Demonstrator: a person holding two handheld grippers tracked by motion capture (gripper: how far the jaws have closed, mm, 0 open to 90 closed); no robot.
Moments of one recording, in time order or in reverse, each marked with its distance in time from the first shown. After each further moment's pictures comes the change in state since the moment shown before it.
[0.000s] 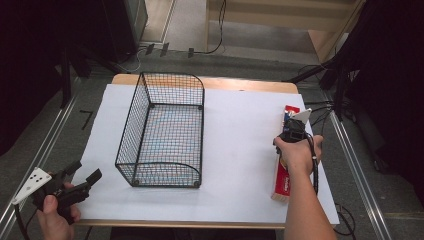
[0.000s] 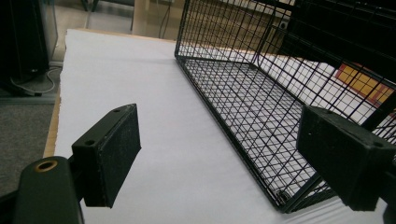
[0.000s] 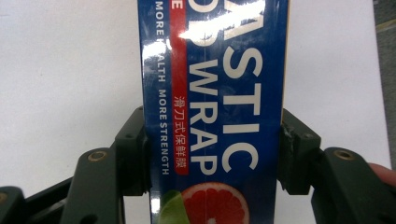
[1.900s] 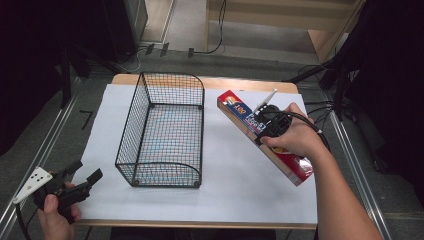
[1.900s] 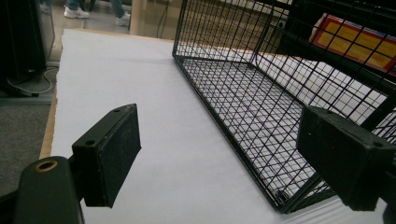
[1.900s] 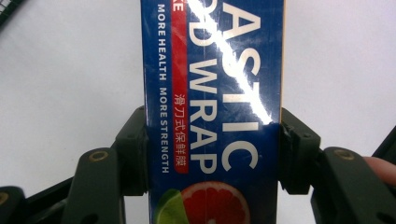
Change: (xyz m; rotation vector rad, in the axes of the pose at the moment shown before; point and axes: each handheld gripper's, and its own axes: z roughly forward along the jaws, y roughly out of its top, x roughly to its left) left arm 0.000 0.000 0.002 0.002 -0.007 0.000; right arm 0.050 -0.030 -0.101 -0.226 0.169 -0.951
